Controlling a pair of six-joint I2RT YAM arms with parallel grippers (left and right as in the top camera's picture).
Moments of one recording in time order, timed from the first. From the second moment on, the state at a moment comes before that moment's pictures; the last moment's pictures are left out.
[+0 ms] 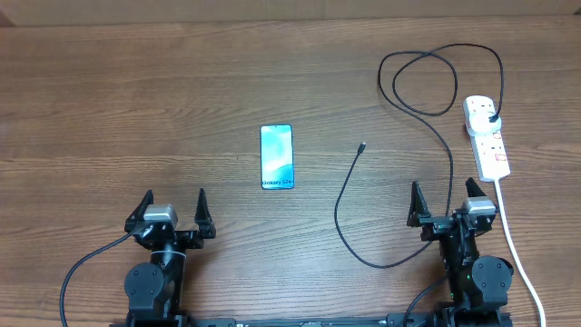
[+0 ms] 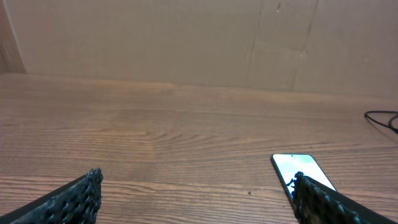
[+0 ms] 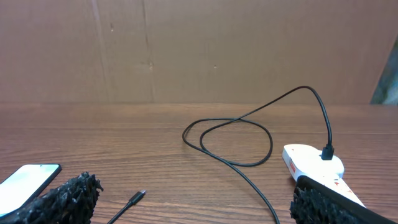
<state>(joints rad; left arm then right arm) -0.02 0.02 0.01 -0.08 -0.01 -0.09 0.01 0.01 0.02 -0.03 -0.06 0.02</state>
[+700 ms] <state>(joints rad) -0.02 0.02 0.01 -0.06 0.12 -0.24 0.01 0.01 0.02 -0.03 -0.06 0.02</state>
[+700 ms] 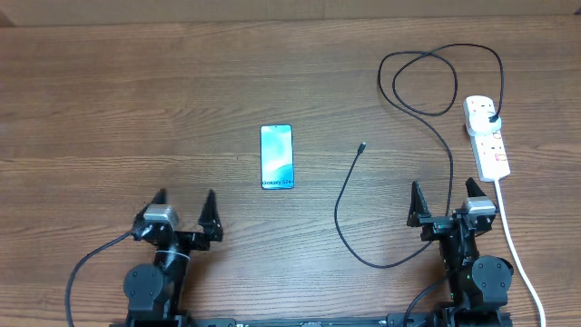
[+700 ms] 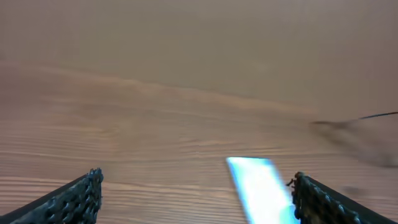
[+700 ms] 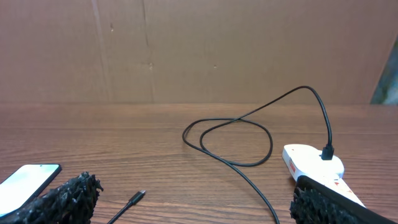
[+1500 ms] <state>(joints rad) -0.02 0.54 0.90 -0.53 0.29 -0.36 0.01 0.01 0.02 -0.03 -0.06 0.02</state>
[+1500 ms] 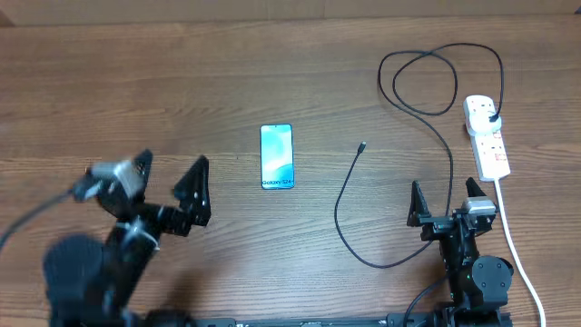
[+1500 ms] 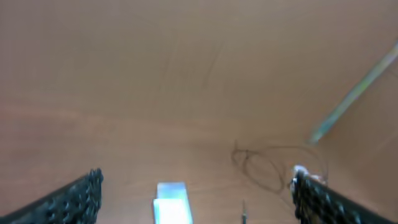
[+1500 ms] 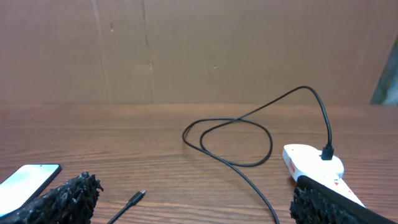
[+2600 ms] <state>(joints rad) -0.39 1.84 1.90 -1.50 0.02 -0.51 0.01 0.01 0.02 -0.03 -0.06 0.02</state>
